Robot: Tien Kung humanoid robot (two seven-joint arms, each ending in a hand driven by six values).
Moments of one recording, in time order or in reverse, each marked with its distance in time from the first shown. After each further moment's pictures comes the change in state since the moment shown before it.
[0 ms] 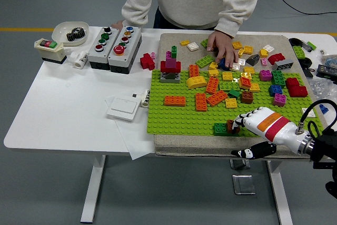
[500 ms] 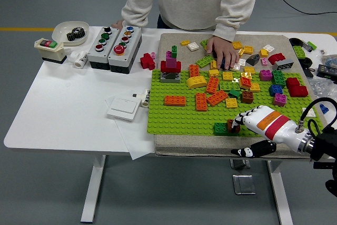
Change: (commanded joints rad) left arm -0.005 0.000 0.015 -0.001 -0.027 0.004 -0.009; right arm 0.006 0.000 0.002 0.000 0.001 -0.003 0.002
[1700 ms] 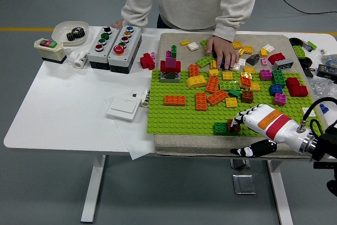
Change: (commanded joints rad) left arm 0.001 -0.001 0.001 0.000 -0.002 0.000 -0.001; right arm -0.013 -0.006 0.029 0.025 0.015 -0.033 0.021
